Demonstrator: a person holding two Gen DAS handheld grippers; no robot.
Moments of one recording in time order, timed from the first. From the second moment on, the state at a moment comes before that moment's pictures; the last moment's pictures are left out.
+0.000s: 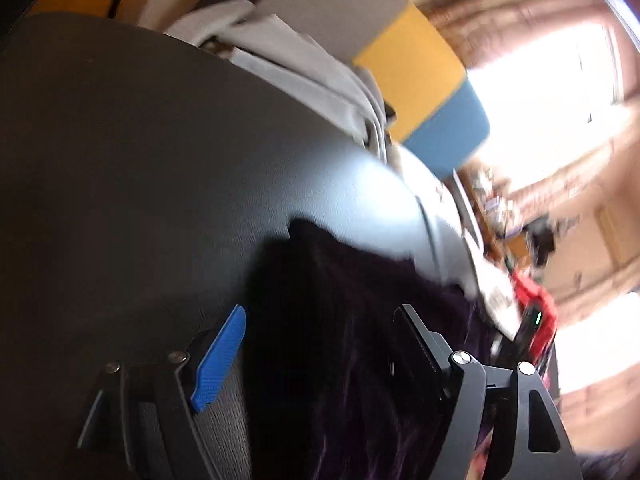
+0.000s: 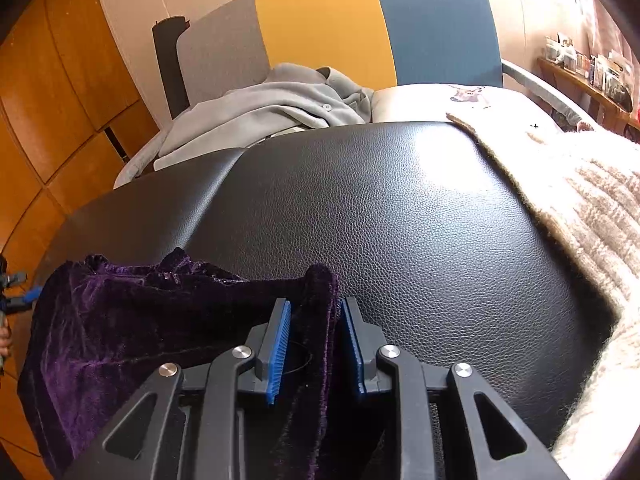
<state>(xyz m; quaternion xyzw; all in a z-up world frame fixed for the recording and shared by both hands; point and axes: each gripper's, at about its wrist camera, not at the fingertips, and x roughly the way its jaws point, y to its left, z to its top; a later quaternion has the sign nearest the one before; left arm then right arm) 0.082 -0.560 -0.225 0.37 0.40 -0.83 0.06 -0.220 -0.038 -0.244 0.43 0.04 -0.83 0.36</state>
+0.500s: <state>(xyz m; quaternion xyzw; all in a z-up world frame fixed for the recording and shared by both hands) 0.076 -0.531 -0.232 0.43 0.33 -0.83 0.16 -0.182 -0.037 -0.197 0.38 0.17 -0.85 0.32</state>
